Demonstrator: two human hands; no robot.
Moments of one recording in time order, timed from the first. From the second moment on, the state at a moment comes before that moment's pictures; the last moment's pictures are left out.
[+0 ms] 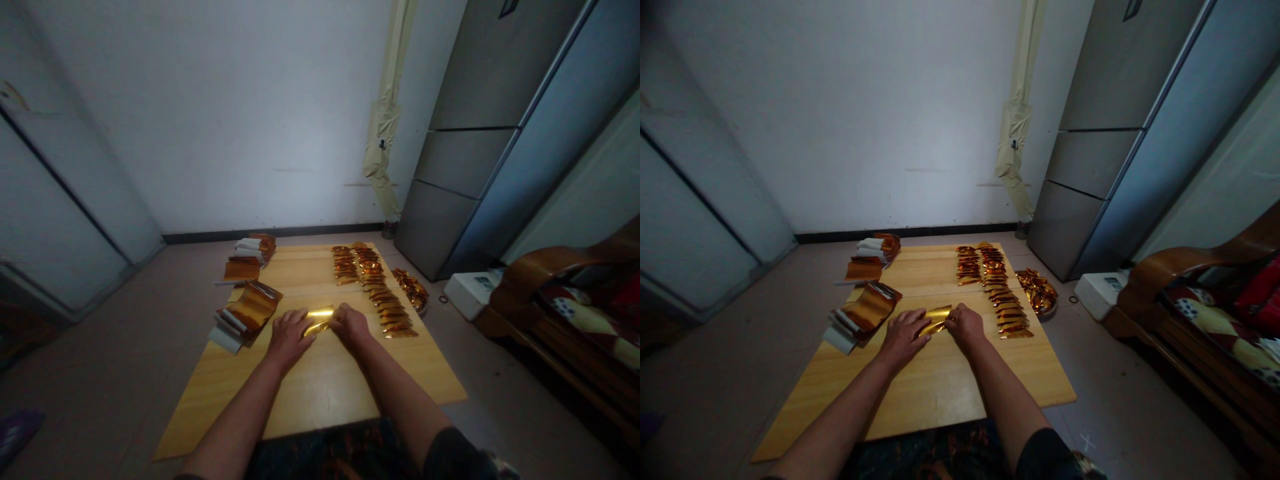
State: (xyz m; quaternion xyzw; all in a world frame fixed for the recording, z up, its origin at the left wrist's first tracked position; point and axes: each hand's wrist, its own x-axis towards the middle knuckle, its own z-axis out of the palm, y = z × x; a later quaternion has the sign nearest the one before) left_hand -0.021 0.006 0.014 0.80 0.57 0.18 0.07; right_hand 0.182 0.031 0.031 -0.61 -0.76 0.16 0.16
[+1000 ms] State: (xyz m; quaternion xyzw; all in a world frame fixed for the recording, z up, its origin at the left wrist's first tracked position) left_hand -0.013 0.006 0.020 0.79 0.58 0.20 0.07; right_hand 0.176 0.030 0.029 -0.64 -0.71 0.21 0.20
